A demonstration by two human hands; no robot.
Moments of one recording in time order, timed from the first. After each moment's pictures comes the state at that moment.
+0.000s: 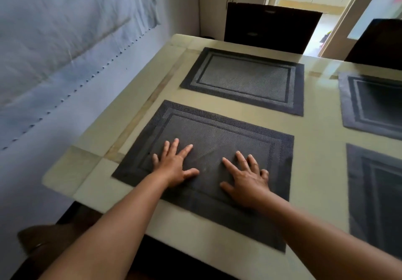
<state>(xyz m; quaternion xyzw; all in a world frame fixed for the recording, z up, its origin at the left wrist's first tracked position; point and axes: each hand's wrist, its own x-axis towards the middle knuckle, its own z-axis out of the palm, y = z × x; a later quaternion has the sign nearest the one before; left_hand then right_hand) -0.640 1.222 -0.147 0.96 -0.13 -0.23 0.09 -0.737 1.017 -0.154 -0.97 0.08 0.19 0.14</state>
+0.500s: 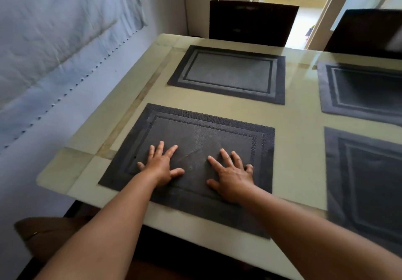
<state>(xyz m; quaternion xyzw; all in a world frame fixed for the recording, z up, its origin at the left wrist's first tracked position) -0.665 1.229 -0.138 0.96 -0.08 -0.27 0.08 -0.759 1.032 -0.155 -0.97 0.06 0.20 0.13</state>
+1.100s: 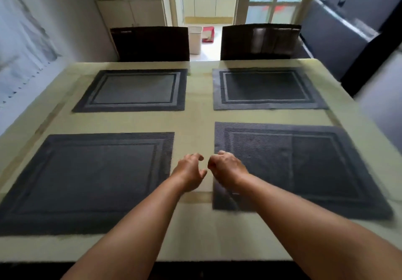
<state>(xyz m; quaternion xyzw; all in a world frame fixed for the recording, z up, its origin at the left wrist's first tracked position) -0.813 0.935 -0.103 0.91 -0.28 -0.23 0.21 -0.887 0.820 -0.093 -0.95 0.19 0.08 0.22</state>
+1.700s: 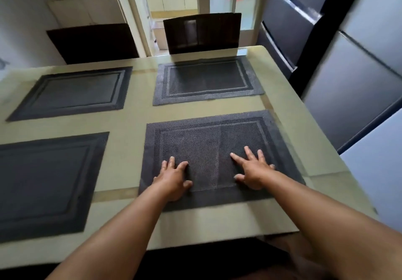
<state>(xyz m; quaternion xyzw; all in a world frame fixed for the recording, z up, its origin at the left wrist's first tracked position) -0.934 0.811 -0.129 0.90 -0.32 -0.29 0.02 -1.077 0.611 -0.124 -0.89 0.32 0.25 0.19</state>
